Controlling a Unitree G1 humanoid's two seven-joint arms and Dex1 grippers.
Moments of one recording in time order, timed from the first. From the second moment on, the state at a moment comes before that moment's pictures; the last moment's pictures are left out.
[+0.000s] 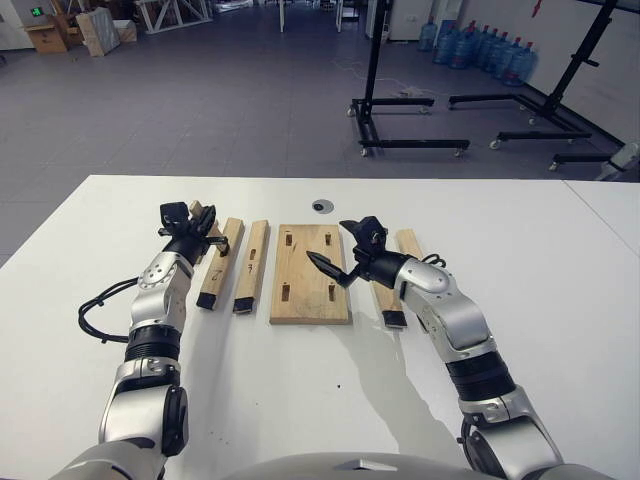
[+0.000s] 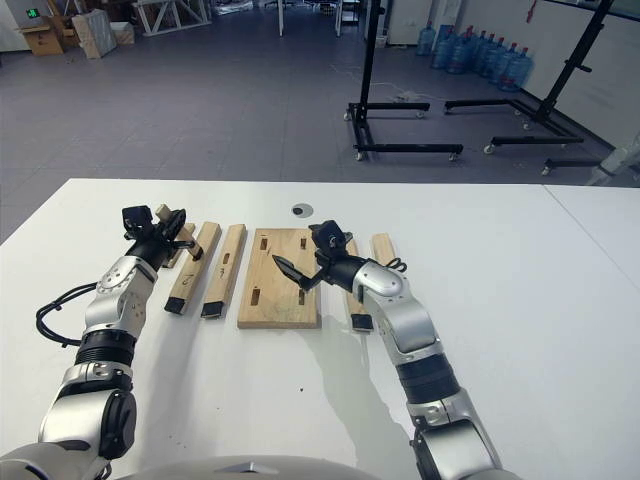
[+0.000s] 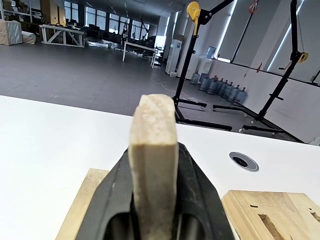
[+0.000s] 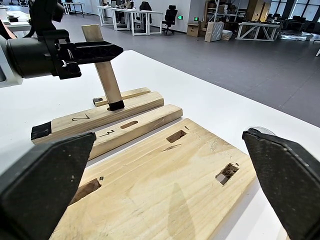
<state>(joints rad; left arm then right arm) -0.49 0.28 0.25 0.56 -0.33 0.06 -0.34 -0.34 -0.23 0.19 -0.05 0.20 0.43 0.55</state>
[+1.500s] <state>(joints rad) -0.43 0.26 0.19 0.56 -0.22 -0.05 -0.31 -0.34 -0.22 0.19 -0.05 0.20 0.43 0.56</state>
